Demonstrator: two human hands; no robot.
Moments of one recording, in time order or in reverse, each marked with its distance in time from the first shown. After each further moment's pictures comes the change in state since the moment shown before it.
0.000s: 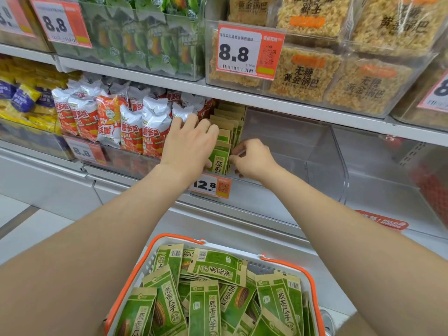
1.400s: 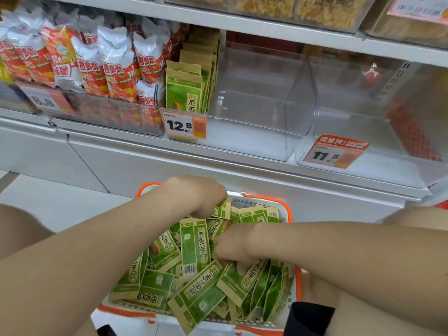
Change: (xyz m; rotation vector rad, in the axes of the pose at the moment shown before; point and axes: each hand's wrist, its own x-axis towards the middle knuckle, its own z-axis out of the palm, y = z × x) left_hand -0.115 0.113 0.005 -0.254 -1.027 0.481; right_hand -0.222 0.110 0.087 -1.017 -1.221 -0.661
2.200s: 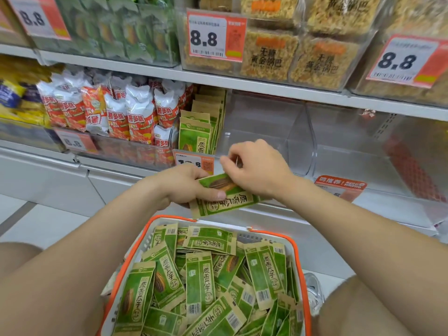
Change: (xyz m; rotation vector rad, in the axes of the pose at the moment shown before) left_hand -0.051 -0.060 -0.050 -1.227 0.325 -0.042; right_hand -0.118 0.073 -0.147 0.364 1.215 0.632
